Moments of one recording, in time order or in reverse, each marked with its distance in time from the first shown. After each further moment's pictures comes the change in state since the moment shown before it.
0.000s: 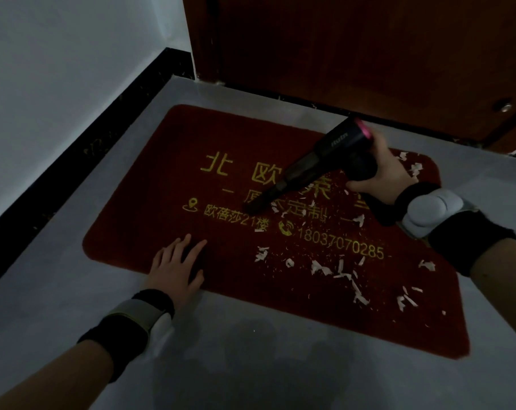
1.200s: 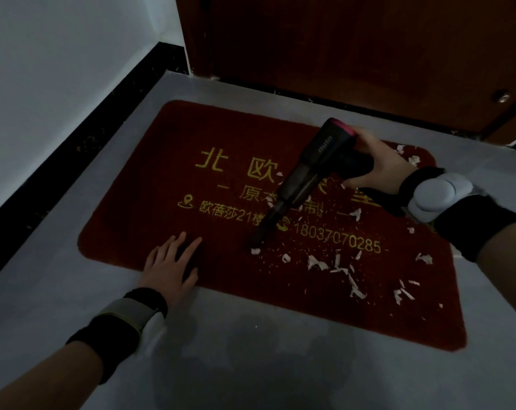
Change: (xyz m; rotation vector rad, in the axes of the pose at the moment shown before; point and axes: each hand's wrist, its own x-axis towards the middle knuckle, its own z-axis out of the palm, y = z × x) left_hand -0.004 0.000 0.000 -0.007 -0.009 -0.003; right_hand 0.006 0.003 -0.009 -0.090 -0.137 -0.089
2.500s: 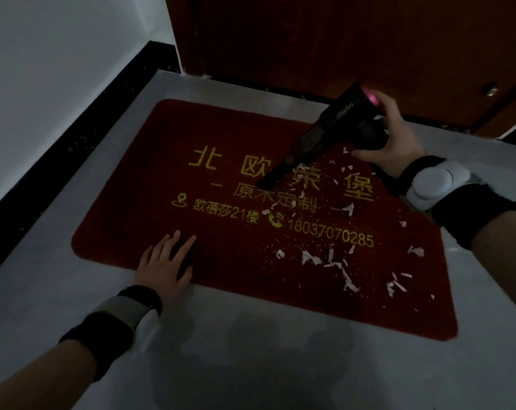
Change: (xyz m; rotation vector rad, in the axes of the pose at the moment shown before) left_hand -0.001 0.000 -0.003 0.038 -0.043 0.005; right_hand -0.004 0.009 -0.020 -0.027 0.335 -0.011
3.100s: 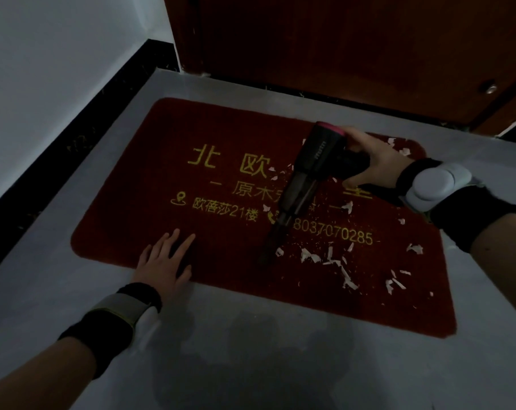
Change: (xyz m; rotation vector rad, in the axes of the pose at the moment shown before) left_hand 0.001 0.000 0.000 0.009 -0.017 -0.001; right_hand -0.011 -0.005 0.008 0.040 -0.416 0.007
